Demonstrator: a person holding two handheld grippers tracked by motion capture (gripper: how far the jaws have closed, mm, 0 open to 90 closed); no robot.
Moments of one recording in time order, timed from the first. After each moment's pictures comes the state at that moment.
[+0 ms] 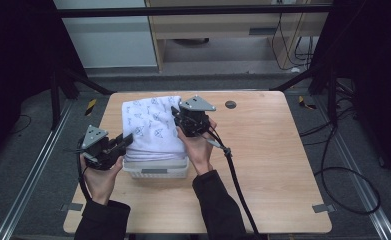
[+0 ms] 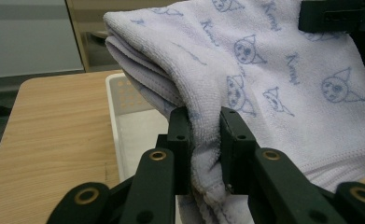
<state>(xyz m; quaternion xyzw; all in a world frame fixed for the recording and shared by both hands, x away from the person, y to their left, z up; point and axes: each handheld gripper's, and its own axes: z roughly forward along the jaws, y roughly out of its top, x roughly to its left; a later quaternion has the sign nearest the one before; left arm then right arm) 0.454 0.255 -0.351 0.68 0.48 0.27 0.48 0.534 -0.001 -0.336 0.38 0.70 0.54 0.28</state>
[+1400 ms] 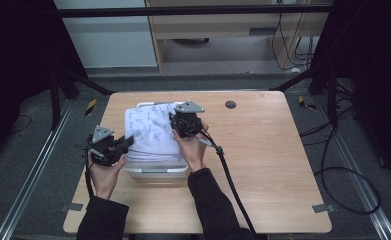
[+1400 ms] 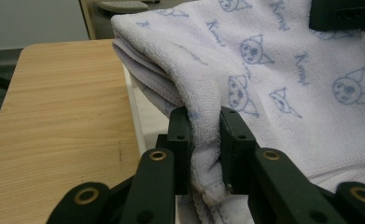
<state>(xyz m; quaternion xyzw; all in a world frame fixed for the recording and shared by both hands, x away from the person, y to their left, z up) 0.490 0.264 -0.393 0.70 0.51 0.26 0.44 0.567 0.017 -0.384 0.41 0.72 0.50 0.26</state>
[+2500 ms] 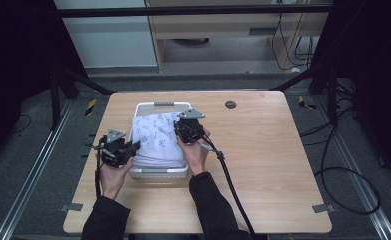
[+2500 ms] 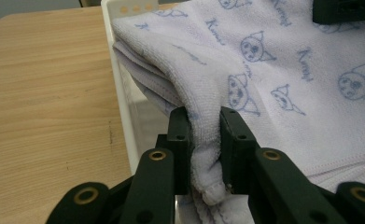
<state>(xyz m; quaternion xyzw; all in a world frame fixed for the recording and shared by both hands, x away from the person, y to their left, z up) 0.505 0.251 -0.421 0.72 0.51 0.24 0.40 0.576 0.013 -0.422 0.43 0.73 0.47 0.25</state>
